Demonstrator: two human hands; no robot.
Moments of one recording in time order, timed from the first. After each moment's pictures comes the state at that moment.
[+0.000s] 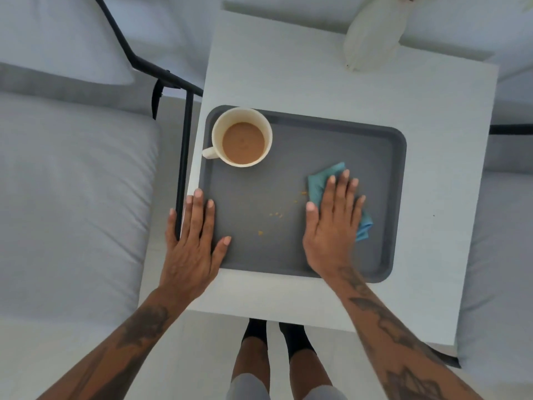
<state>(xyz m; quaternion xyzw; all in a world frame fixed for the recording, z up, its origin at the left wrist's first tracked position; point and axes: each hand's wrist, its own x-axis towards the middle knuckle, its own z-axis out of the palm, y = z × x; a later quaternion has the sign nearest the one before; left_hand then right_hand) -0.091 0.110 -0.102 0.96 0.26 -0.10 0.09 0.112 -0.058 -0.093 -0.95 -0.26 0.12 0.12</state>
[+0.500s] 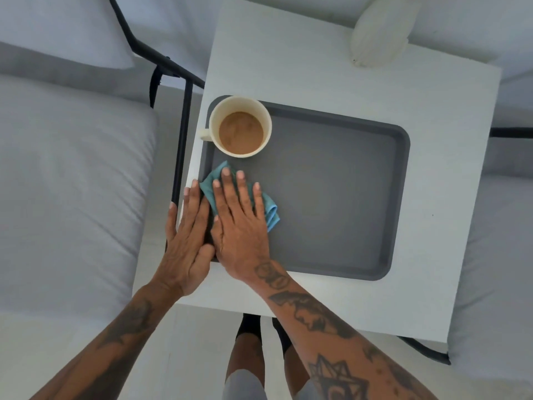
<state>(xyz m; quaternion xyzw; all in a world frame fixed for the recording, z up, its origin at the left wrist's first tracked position) -0.090 0.117 -0.089 0.90 0.26 -0.05 0.34 0.019 0.038 -0.098 -0.85 -0.47 0.19 0.16</state>
